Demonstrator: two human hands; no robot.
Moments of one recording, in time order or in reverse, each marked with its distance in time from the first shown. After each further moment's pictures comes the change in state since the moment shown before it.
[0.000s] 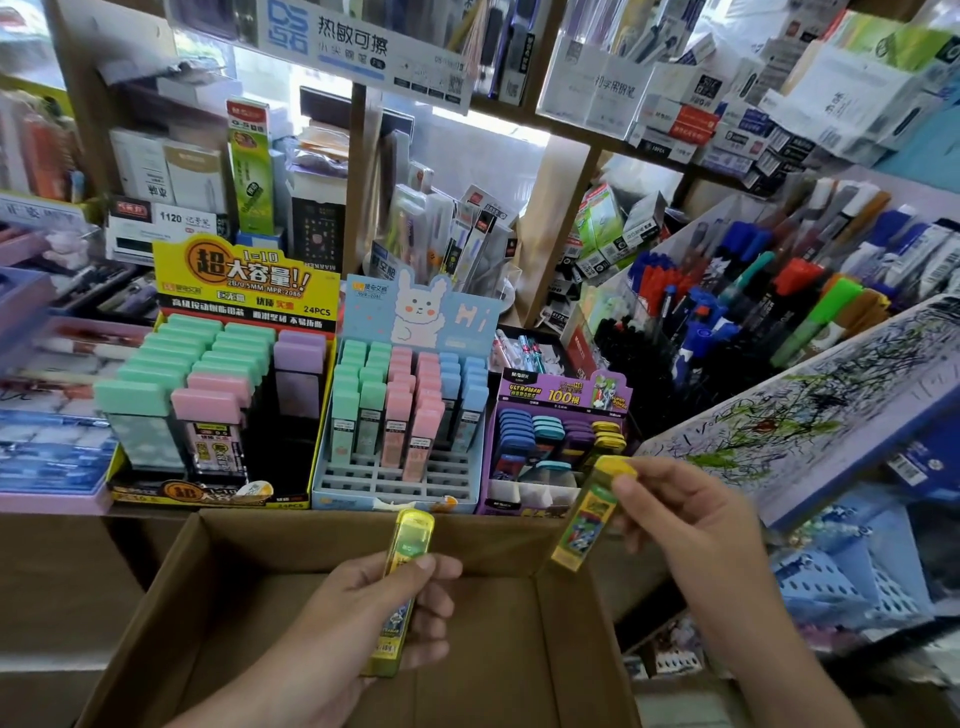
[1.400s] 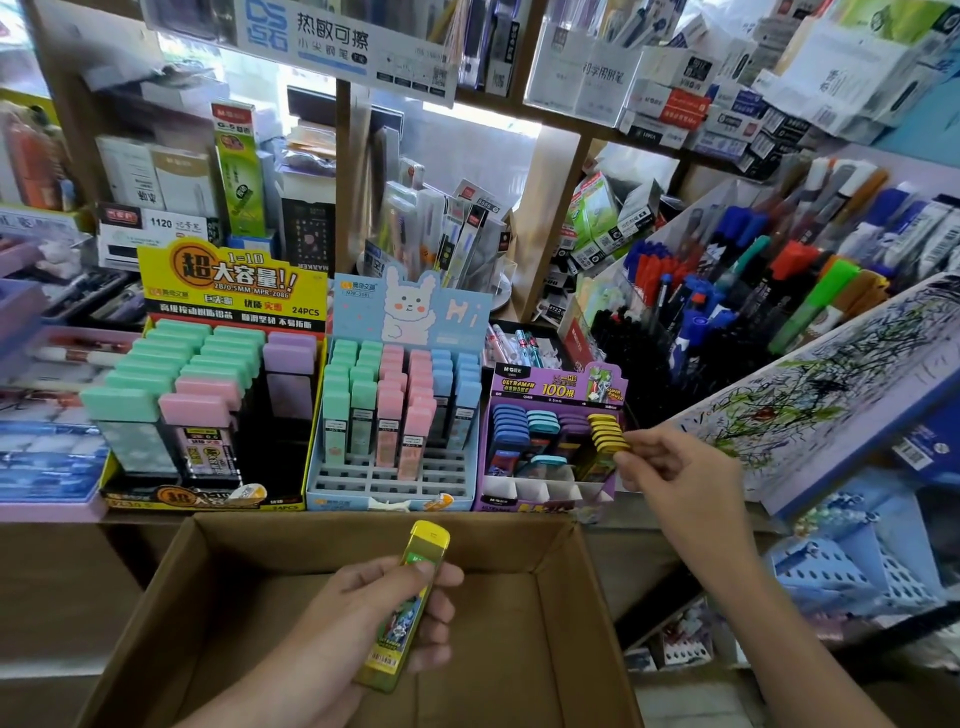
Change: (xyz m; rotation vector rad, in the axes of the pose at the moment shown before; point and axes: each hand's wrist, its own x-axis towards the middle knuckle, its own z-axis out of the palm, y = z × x) left_hand 0.008 -0.009 -0.001 -0.027 -0.052 0.001; right_hand 0.055 0.045 -0.024 -0.552 0.174 -0.223
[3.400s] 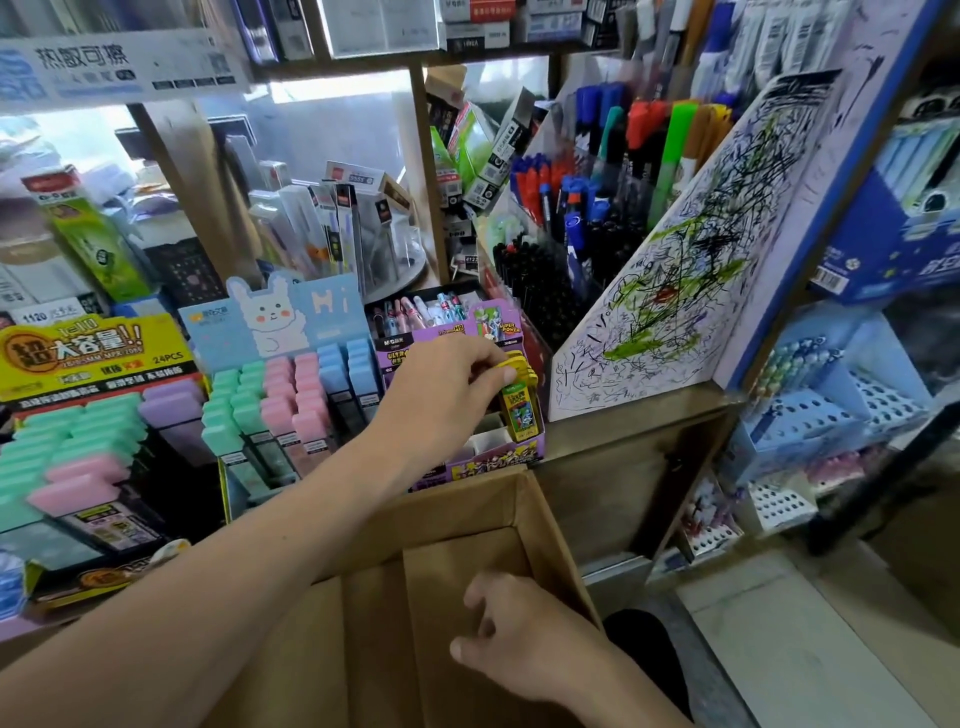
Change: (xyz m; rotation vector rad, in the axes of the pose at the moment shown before) left_hand 0.101 0.079 0.147 1.444 0.037 0.910; right_hand -0.117 -0.034 0.057 -0.006 -0.965 0.564
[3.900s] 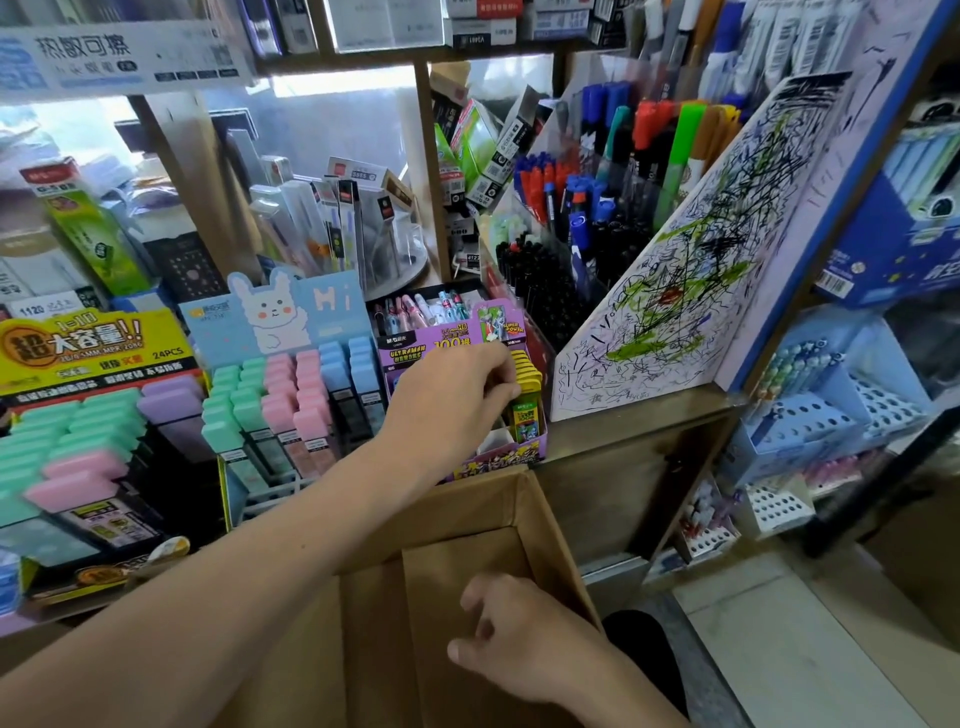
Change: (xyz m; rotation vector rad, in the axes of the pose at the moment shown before) left_hand -0.003 -0.001 0.008 0.155 0.001 0.050; right_hand 0.000 -0.003 -0.001 -0.038 -0.003 -0.005
